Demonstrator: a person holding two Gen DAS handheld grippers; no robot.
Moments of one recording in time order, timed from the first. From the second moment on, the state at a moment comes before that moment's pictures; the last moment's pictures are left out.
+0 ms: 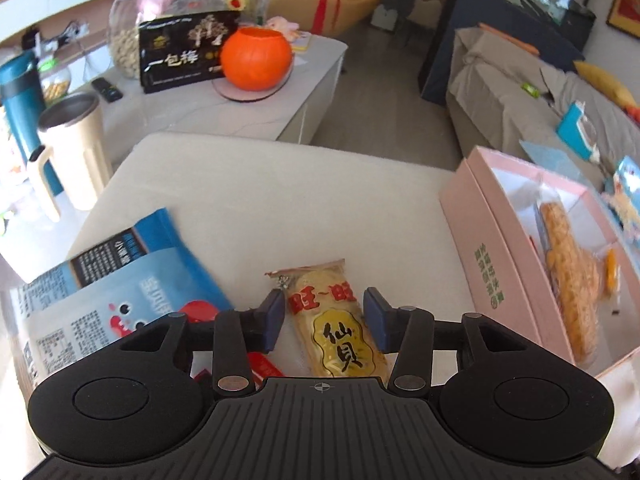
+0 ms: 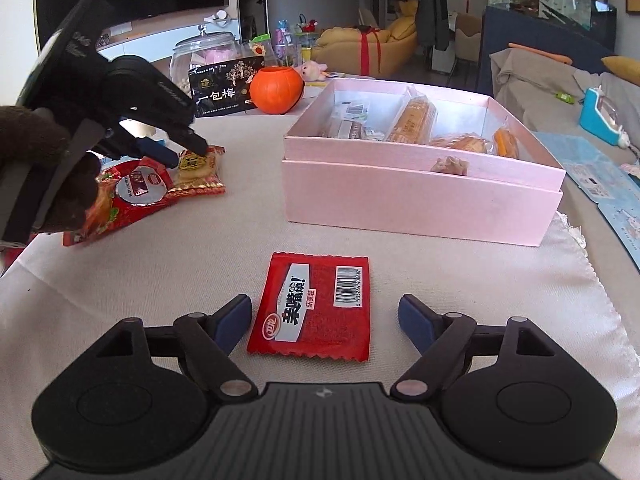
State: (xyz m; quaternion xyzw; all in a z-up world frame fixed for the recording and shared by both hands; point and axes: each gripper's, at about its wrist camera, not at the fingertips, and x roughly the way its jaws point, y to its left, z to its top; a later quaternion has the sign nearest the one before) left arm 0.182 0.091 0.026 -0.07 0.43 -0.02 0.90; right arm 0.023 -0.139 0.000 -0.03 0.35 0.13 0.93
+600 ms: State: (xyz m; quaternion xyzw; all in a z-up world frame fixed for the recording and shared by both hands) left arm 0.035 0.067 0.016 0.01 0.41 -0.14 0.90; right arm 0.030 -0.138 0.000 -0.04 0.37 0.17 0.91
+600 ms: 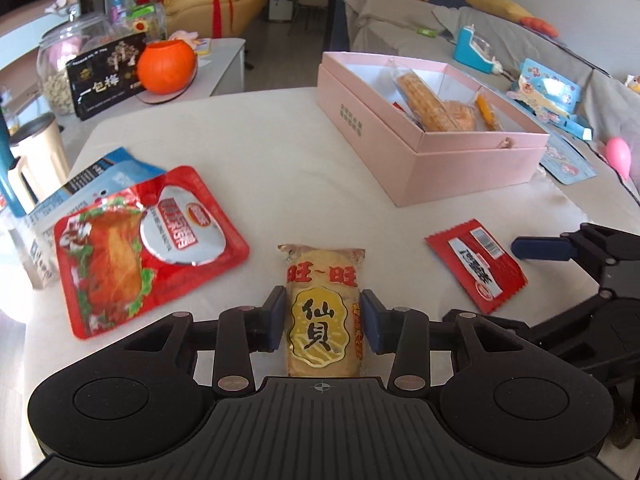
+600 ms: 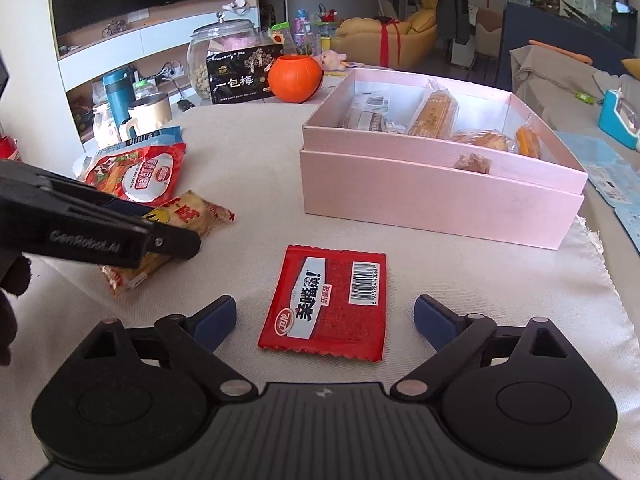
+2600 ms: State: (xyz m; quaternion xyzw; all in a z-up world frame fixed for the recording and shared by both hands) left arm -0.002 0.061 0.025 -0.03 0.41 -0.17 0.90; right arm -0.008 -0.204 0.043 -0.02 0.32 0.10 0.94
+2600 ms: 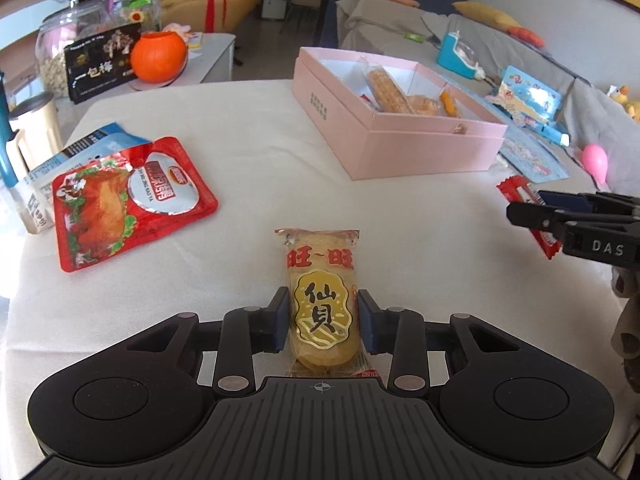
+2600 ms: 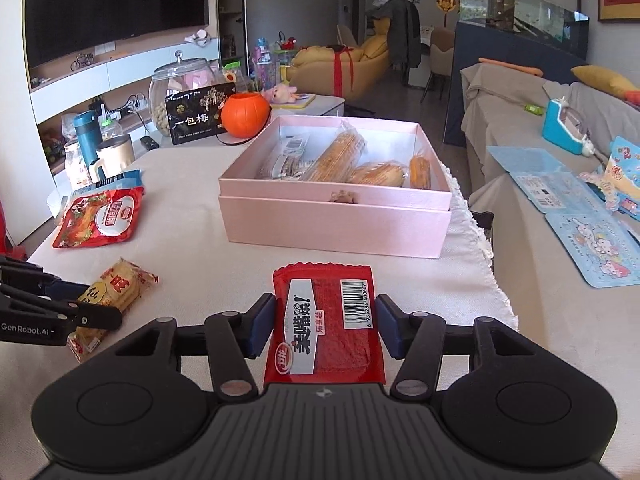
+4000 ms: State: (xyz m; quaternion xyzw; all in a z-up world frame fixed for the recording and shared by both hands) left arm 0.014 0.072 0.022 -0.03 0.41 -0.18 0.89; right arm -0.003 -0.168 0.037 -0.06 0.35 0.10 0.93
